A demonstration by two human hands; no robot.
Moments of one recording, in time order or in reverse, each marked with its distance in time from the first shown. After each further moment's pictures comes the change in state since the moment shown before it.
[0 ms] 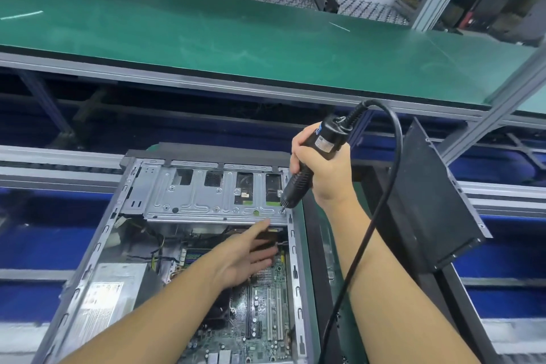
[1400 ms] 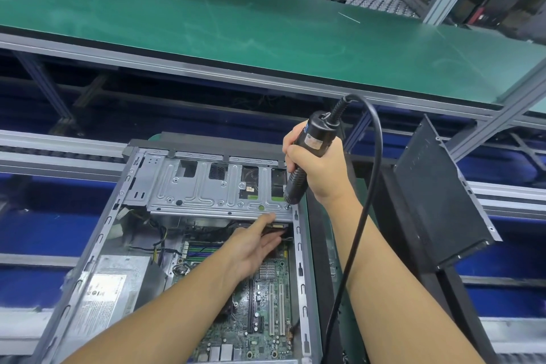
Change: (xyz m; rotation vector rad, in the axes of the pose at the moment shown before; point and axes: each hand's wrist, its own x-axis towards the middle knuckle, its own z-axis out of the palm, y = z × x) left_hand 0.023 -0.008 0.007 -0.318 0.072 0.124; right_hand 0.003 0.006 0.015 -0.122 -0.084 0.072
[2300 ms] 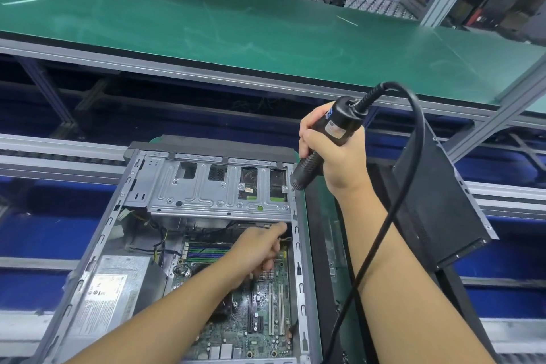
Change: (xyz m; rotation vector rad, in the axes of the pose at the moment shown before) left_hand -0.039 0.004 0.007 0.944 -0.056 0.195; right_hand 0.006 -0.027 -0.015 0.112 0.032 -0.139
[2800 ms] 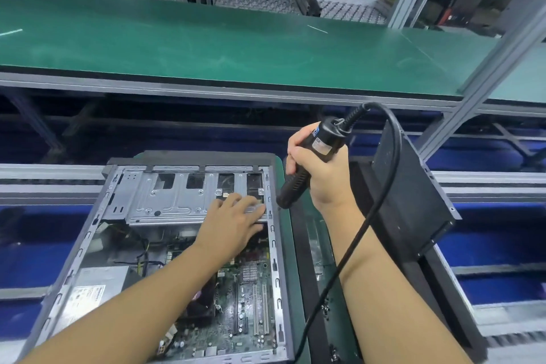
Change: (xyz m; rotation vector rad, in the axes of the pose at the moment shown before) left_hand 0.030 0.010 -0.020 1.465 0.459 0.866; right_hand -0.036 -0.011 -0.029 0.028 0.095 0.011
